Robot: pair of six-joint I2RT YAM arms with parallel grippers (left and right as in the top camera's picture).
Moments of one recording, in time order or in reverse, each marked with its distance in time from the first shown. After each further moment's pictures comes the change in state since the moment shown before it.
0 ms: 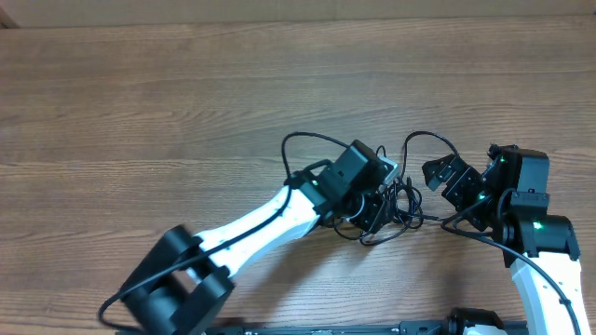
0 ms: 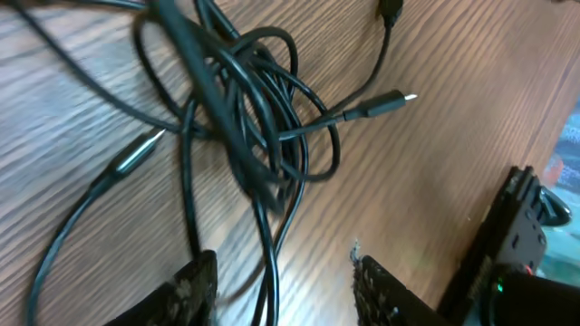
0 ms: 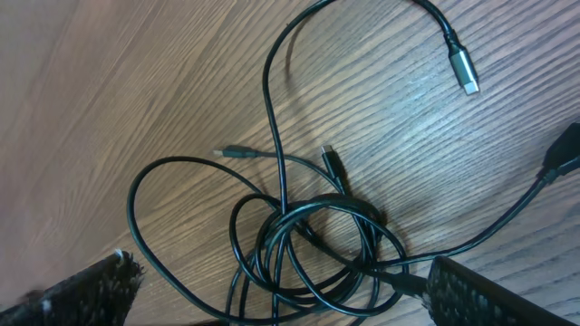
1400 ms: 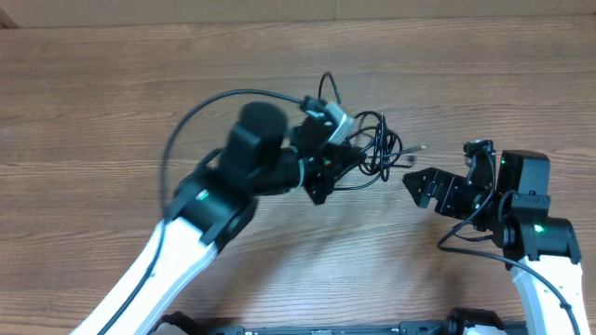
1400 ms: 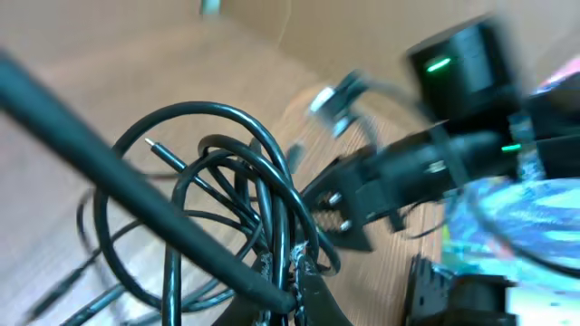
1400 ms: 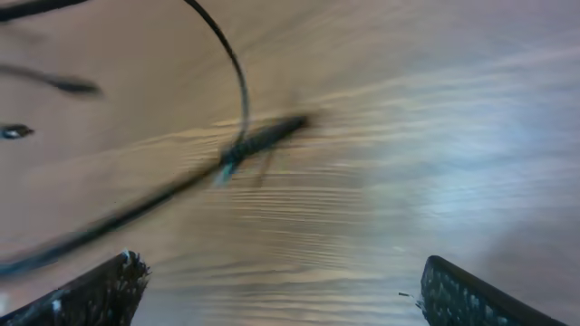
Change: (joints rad) left arm 0.245 -0.544 0.003 0.031 0.201 0.209; right arm 0.000 -0.024 0.000 -0.003 -0.277 -0.383
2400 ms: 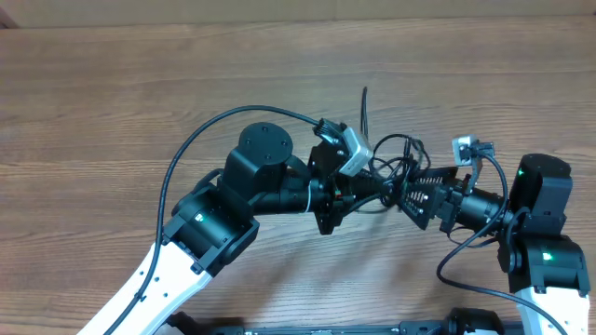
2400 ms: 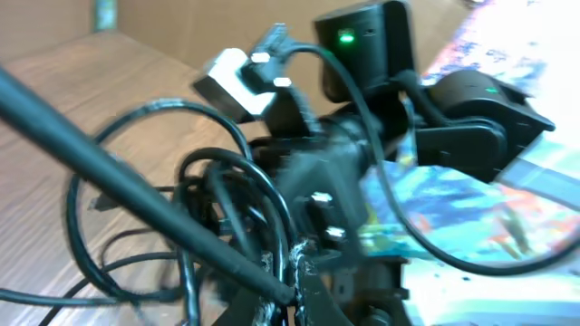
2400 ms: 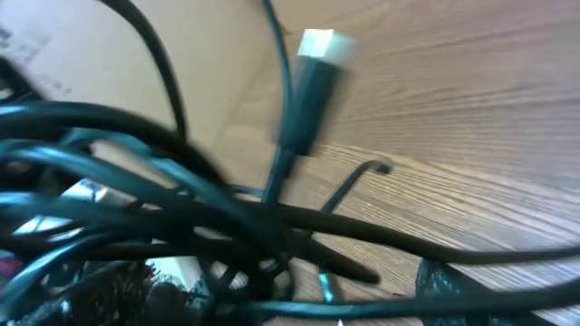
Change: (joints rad) left arm -0.101 -0.045 0.000 0.035 0.138 -0.043; right arm 0.000 -0.133 0.000 0.152 -0.500 -0.025
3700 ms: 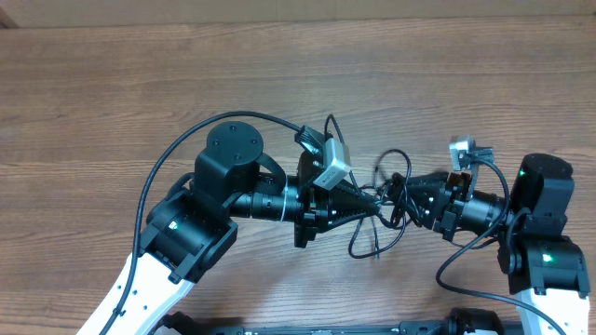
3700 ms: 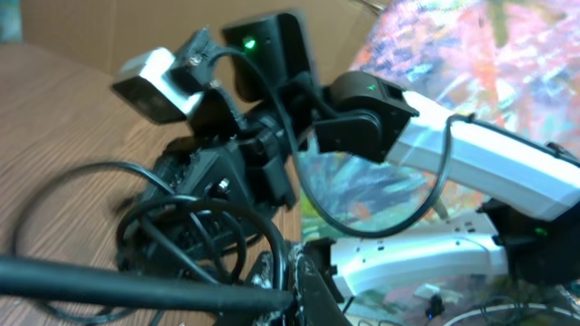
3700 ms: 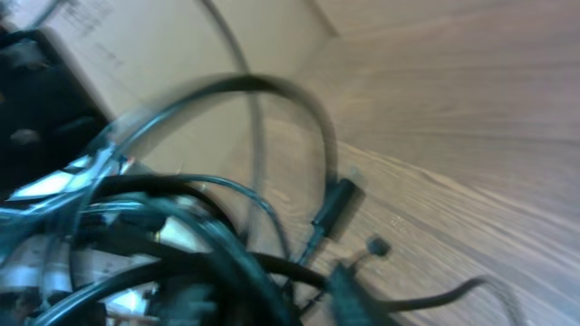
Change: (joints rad) left arm 0.077 -0.066 0.000 -0.035 0.247 0.001; right arm 0.002 -0.006 -0.002 0.033 -0.174 -0.098
